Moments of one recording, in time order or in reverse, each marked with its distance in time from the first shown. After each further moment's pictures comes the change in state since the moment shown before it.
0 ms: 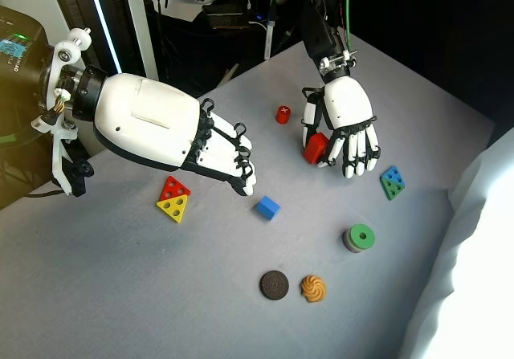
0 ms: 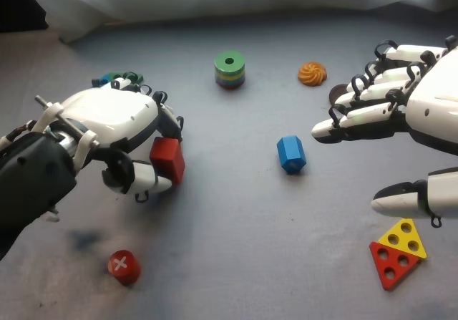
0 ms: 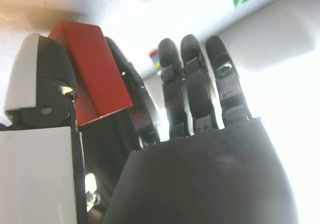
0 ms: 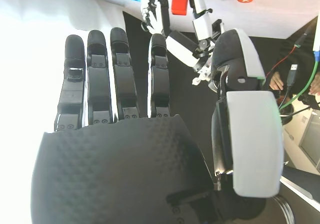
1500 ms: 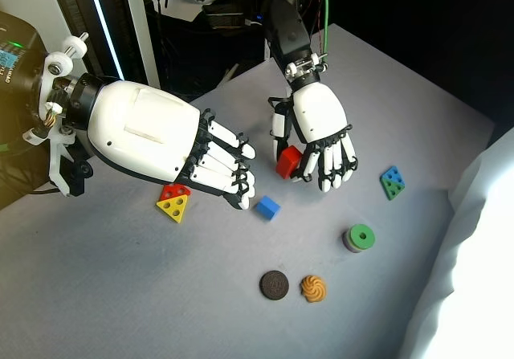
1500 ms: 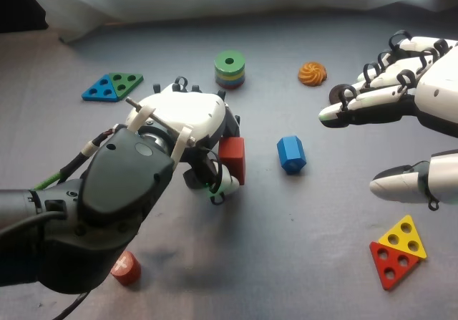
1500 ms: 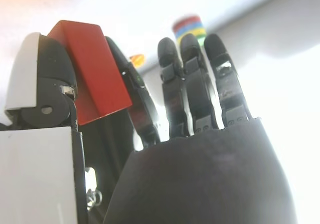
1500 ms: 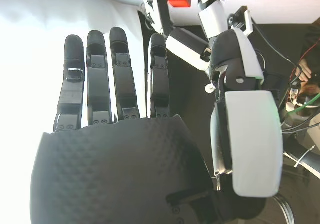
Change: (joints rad) left arm -0.146 -0.176 -0.104 -0.493 -0.238 0.432; right arm 0.000 0.001 0.015 0.113 0.019 0.000
